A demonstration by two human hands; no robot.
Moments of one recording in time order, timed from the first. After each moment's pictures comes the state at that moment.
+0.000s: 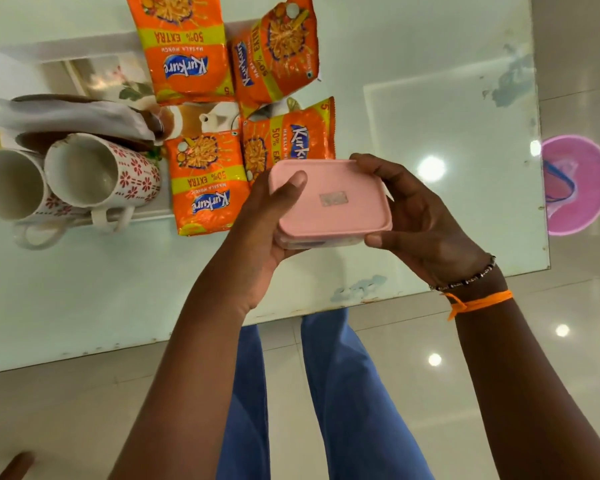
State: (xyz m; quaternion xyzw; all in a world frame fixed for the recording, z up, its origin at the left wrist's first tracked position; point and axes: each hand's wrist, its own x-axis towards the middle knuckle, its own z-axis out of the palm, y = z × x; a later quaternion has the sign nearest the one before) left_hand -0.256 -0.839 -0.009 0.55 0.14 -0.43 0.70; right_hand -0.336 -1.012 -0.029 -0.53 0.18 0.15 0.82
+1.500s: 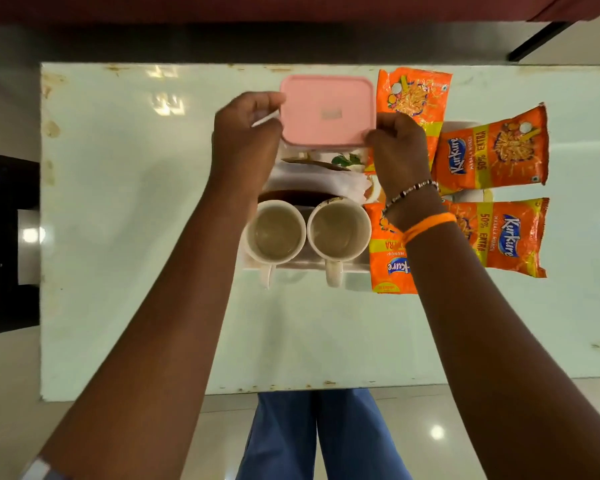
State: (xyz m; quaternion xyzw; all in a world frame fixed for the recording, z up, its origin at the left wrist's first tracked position) left_hand -0.022 -0.627 -0.003 0.79 0.11 -0.17 0.59; right_hand -0.058 -0.771 -0.030 -0.75 0.38 -0.01 0.54
